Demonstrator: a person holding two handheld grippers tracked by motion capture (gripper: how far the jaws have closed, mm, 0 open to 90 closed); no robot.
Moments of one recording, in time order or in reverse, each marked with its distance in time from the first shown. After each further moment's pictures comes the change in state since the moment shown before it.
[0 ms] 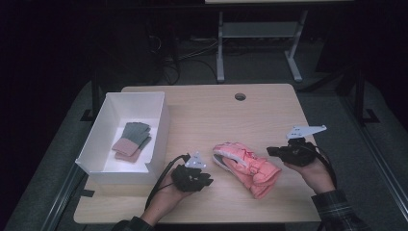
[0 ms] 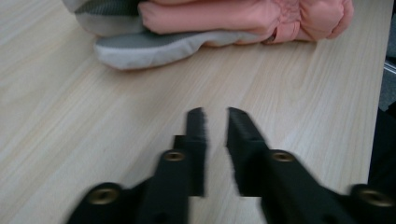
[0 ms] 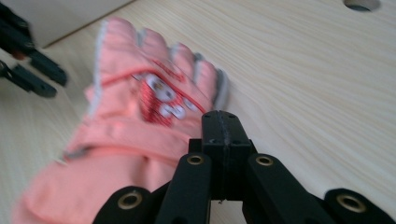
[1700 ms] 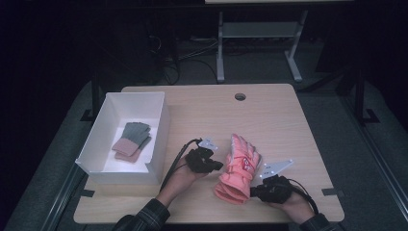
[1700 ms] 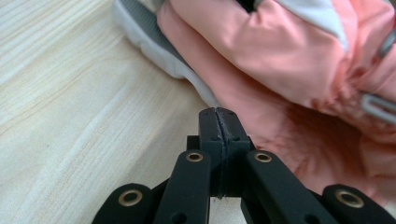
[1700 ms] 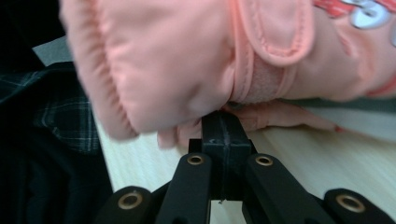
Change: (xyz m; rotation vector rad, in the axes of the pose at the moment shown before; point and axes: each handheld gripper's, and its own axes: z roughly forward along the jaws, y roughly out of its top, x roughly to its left) left arm 0.035 0.036 0.041 -0.009 -0.081 -0.059; right arm 0.081 -0.053 0.049 0.147 0.264 -0.078
